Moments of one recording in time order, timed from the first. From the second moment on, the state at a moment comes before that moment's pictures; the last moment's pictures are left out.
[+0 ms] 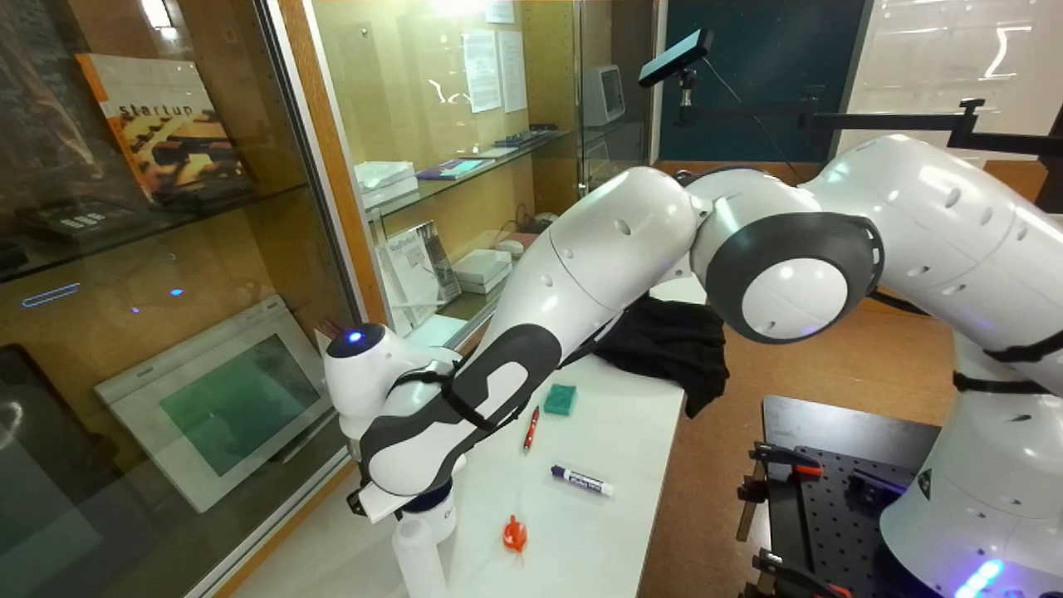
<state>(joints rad) 0.30 1.01 -0.08 -1.30 0.00 2.41 0.74</state>
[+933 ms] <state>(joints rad) 0.30 0.96 -0.09 -1.30 0.01 2.42 0.78</state>
